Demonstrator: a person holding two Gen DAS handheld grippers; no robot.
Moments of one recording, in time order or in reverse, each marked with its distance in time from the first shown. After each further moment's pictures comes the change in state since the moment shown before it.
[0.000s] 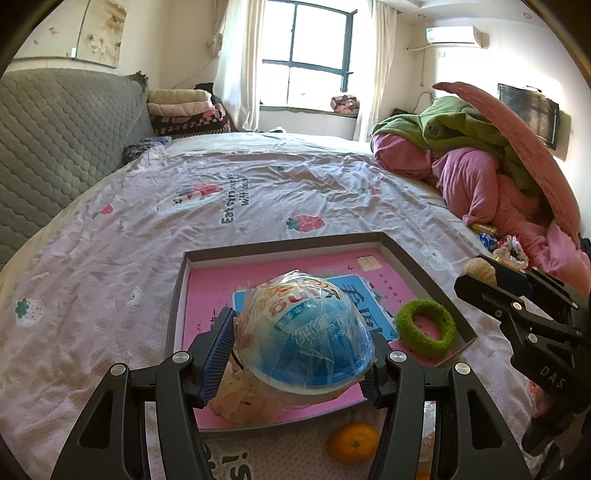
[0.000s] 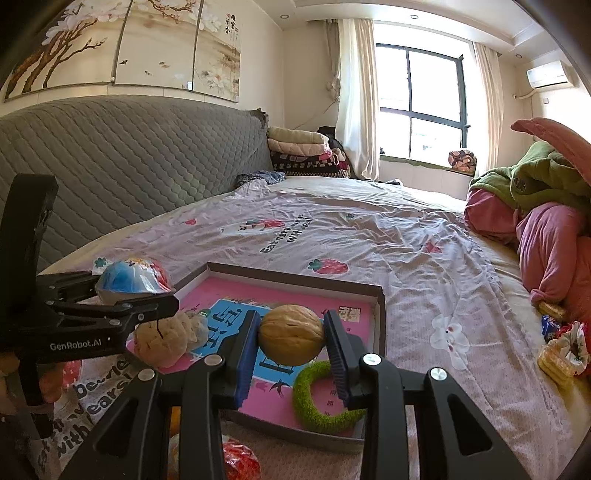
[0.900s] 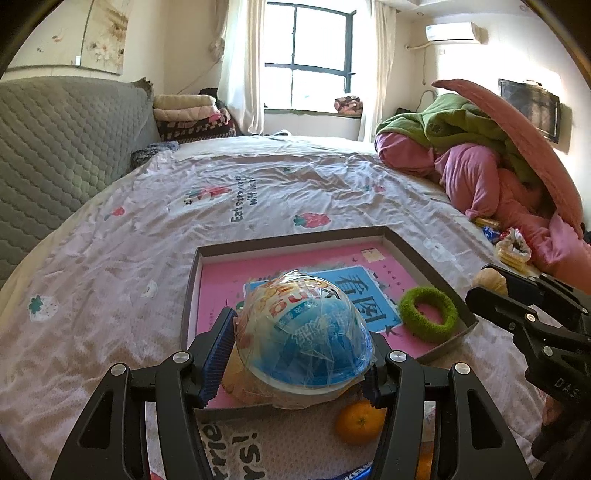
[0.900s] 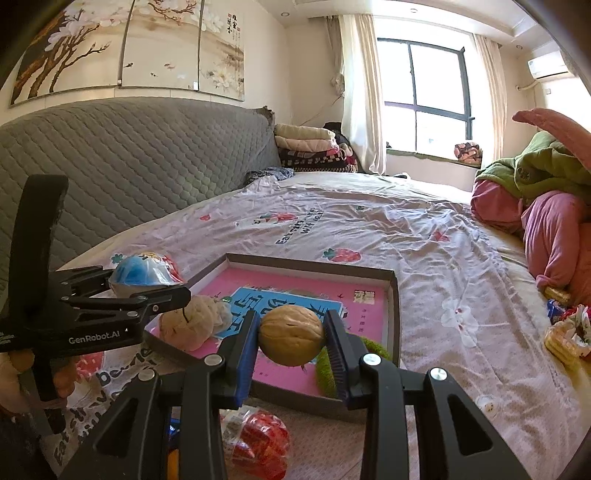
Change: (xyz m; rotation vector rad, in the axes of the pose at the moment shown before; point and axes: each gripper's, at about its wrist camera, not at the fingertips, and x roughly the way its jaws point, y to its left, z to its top) left arm -0.018 0.000 -0.012 0.017 -0.014 0.034; right arm -0.020 0.011 -0.012 0.021 0.012 0.040
